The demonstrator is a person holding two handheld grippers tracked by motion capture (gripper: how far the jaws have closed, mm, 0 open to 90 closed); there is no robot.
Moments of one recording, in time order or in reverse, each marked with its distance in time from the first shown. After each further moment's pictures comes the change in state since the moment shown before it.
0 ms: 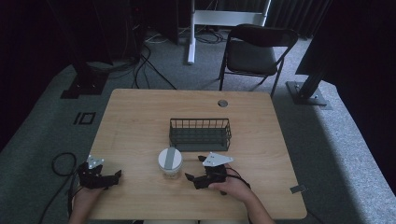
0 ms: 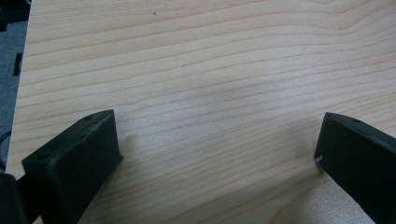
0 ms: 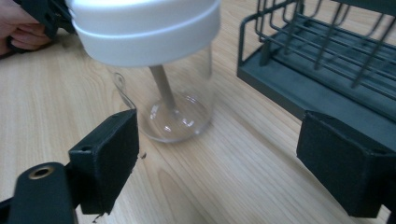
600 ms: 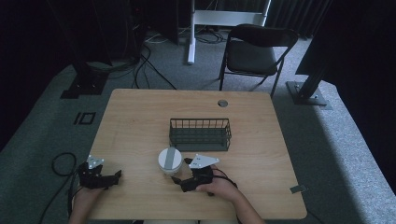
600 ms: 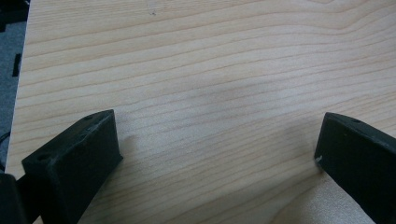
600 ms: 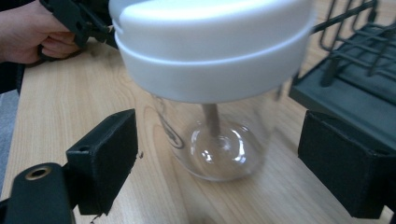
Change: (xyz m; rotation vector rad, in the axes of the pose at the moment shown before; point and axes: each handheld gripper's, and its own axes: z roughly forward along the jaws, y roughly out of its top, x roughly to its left) left arm 0.000 0.000 0.000 -0.001 -0.003 0.003; right arm 0.022 0.007 0.035 -0.021 0.089 -0.013
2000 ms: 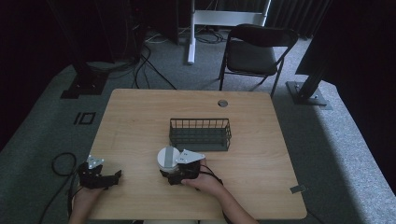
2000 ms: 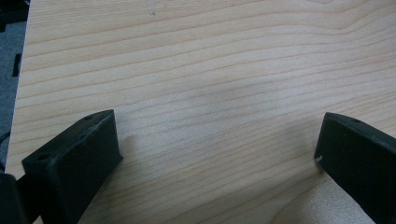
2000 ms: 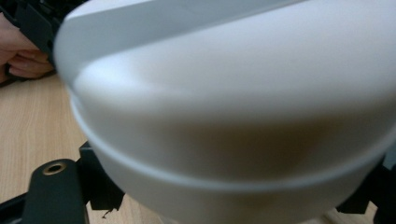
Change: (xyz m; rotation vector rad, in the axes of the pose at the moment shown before) left arm 0.000 0.000 0.000 0.000 0.000 0.000; right arm 0.004 0.016 0.041 -0.029 -0.035 -0.017
